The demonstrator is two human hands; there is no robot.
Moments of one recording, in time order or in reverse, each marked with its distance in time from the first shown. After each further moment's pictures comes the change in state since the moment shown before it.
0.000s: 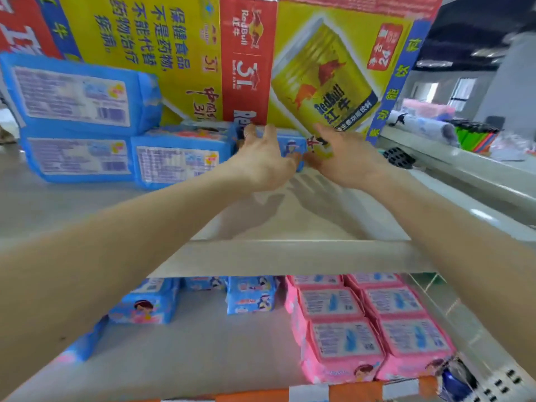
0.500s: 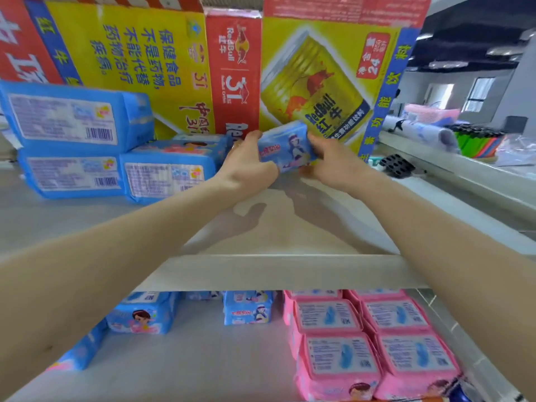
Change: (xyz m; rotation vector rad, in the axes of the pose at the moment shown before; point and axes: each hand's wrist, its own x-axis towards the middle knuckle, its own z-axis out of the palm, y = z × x) left_hand 0.015 -0.004 0.009 -0.354 0.136 -0.003; right_hand 0.041 0.039 0.025 0.518 -0.045 -0.083
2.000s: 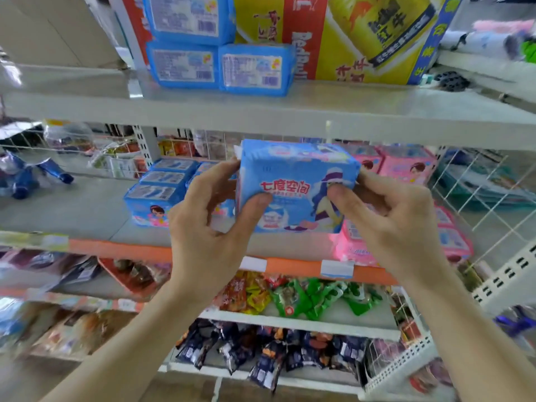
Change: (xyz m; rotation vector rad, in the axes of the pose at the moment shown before) left_hand -0.348 -0.076 -0.034 -0.360 0.532 0.283; right_hand -0.330 -0.115 0.088 0.448 0.218 -0.218
